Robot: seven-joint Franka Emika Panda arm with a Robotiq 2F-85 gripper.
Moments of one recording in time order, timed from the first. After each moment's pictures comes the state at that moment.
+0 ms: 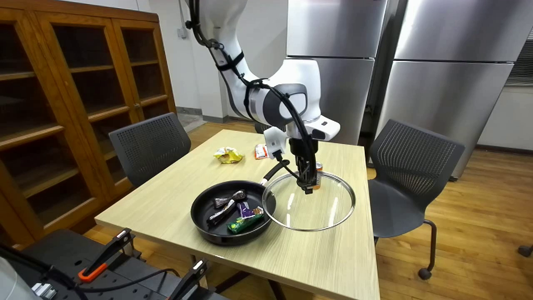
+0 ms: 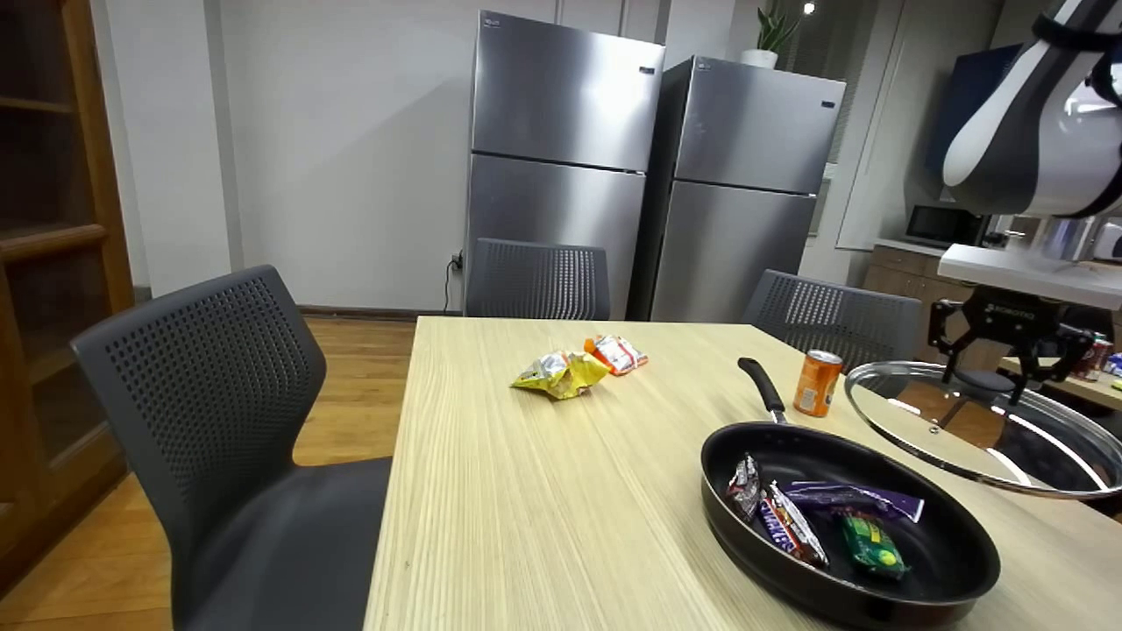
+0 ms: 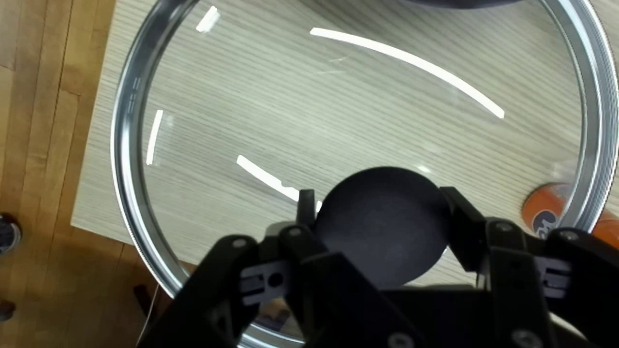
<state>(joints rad) -0.03 0.60 -0.34 -2.12 0.26 2.78 0.48</state>
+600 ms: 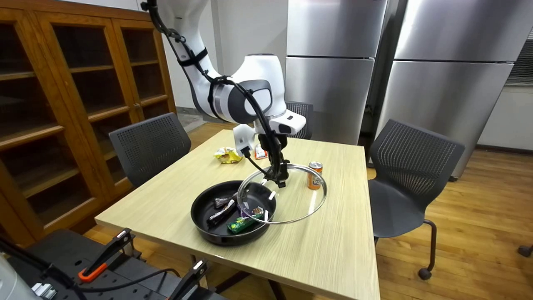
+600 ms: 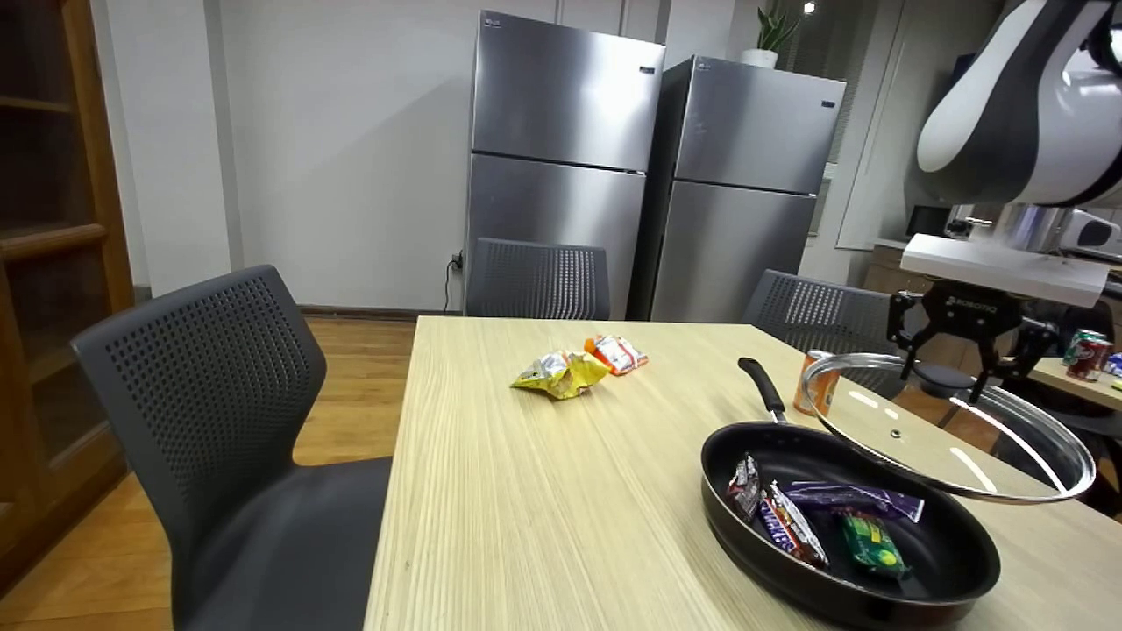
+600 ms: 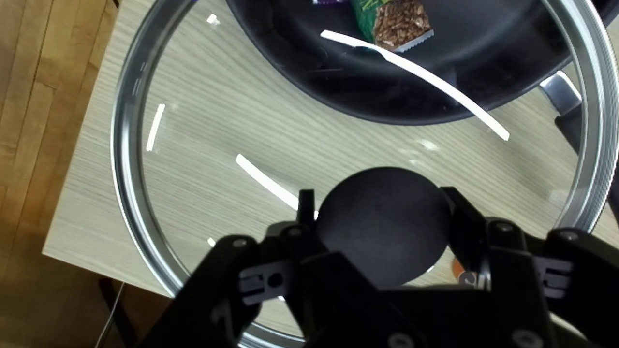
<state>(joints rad) 0.12 0.50 -0.35 -2.29 0.23 2.89 0.53</state>
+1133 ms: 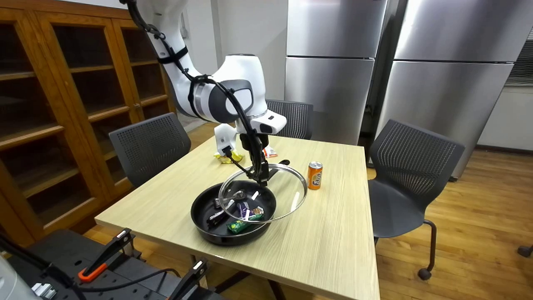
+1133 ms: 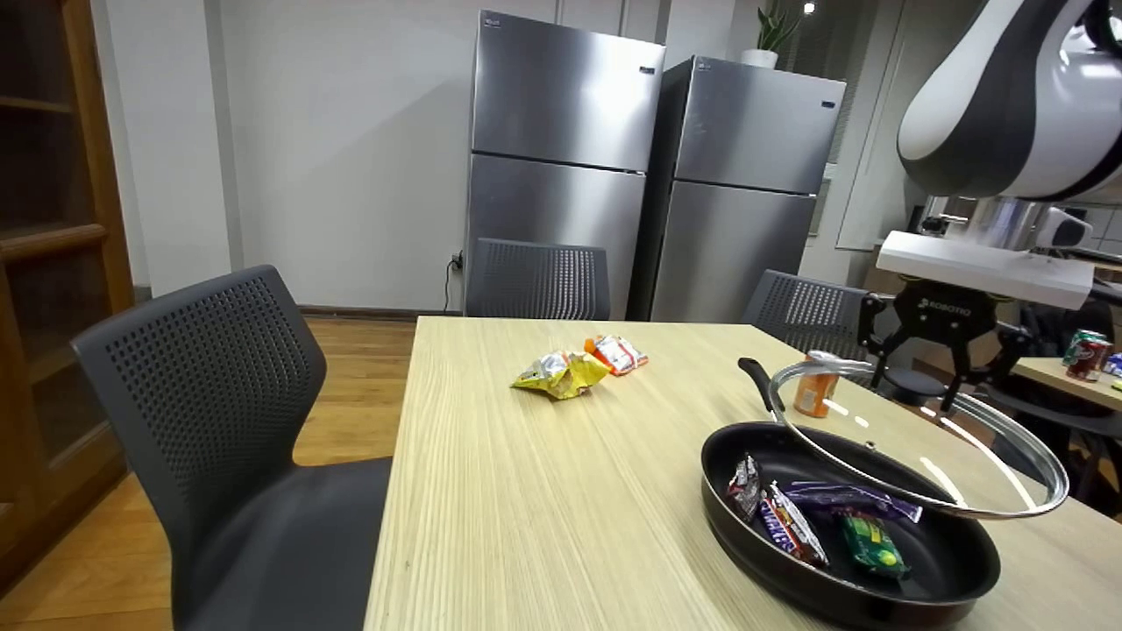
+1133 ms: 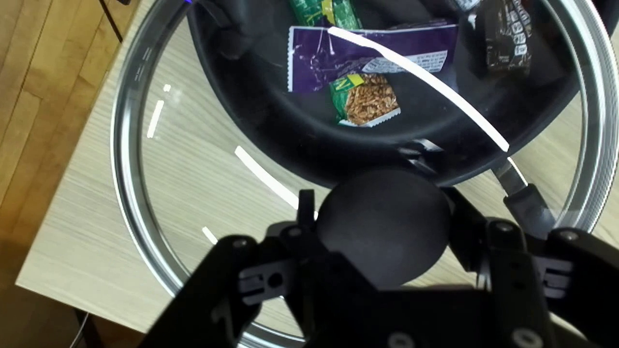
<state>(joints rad) 0.18 0.46 -0.31 -2.36 0.23 2.90 0.53</state>
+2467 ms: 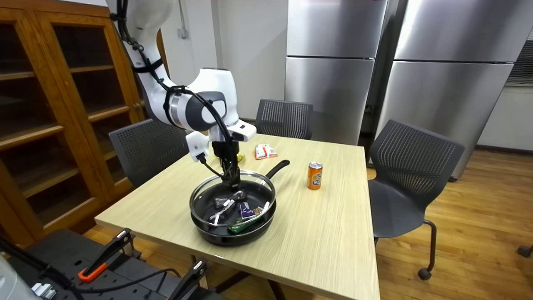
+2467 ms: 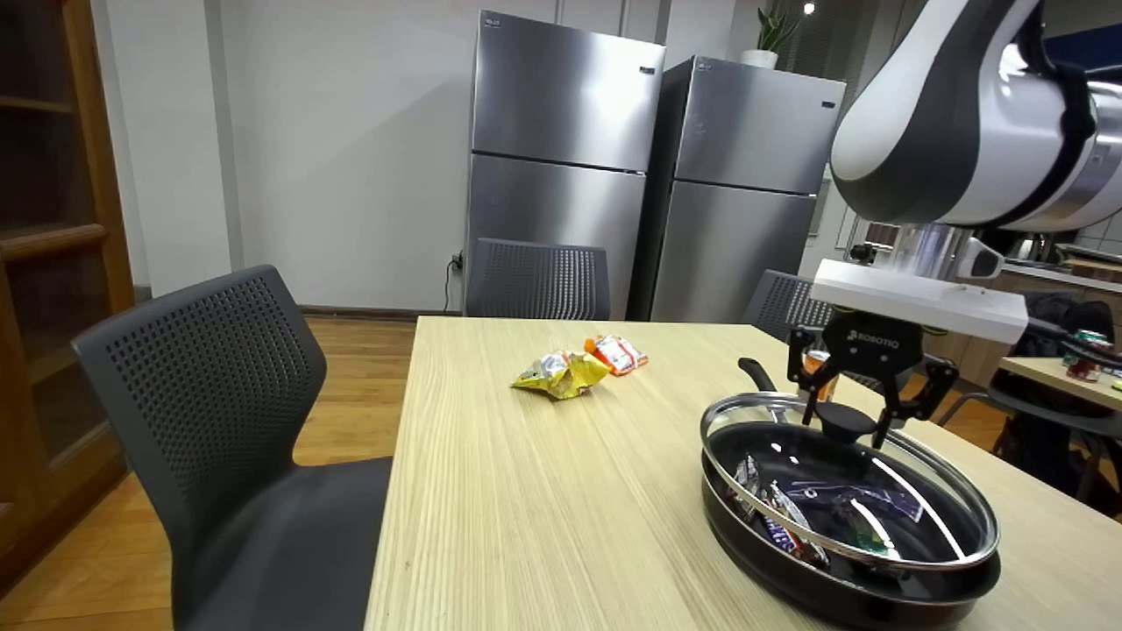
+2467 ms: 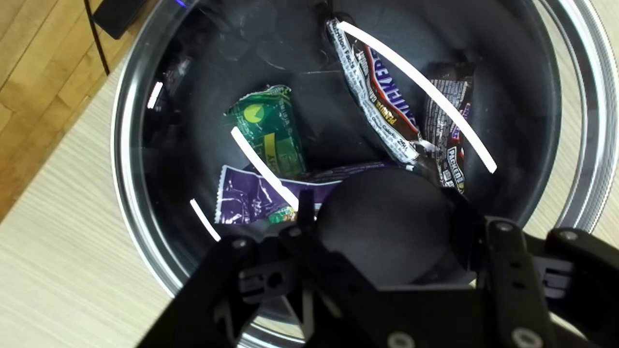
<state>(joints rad) 0.21 0.50 -0.18 -2.36 0.22 2.90 0.52</state>
